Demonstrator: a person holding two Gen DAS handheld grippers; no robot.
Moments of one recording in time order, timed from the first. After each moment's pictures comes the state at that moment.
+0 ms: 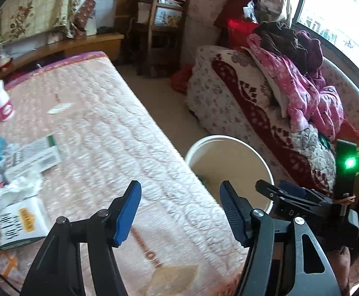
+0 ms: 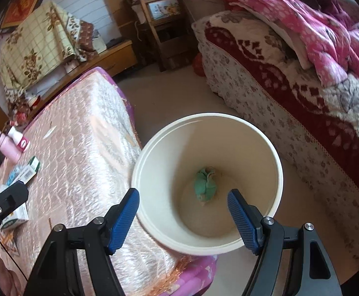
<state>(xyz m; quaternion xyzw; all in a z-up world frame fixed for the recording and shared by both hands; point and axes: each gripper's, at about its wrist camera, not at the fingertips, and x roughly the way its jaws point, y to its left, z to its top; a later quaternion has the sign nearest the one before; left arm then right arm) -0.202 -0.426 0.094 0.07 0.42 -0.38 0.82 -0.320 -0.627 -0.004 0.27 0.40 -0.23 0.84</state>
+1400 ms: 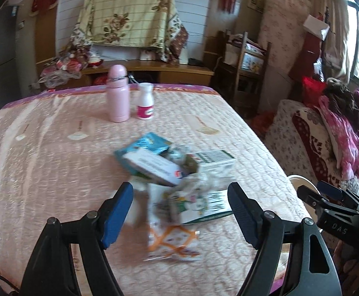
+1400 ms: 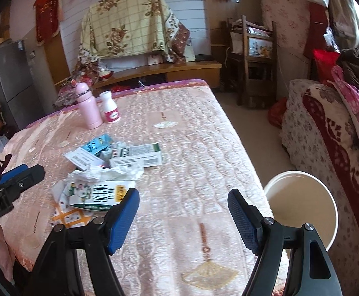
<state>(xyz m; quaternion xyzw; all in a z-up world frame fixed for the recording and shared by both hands) -0.176 -0.169 0.143 0.00 0.35 -0.19 0.92 -0.244 -0.407 0.100 0.12 0.35 -0.08 0.93</state>
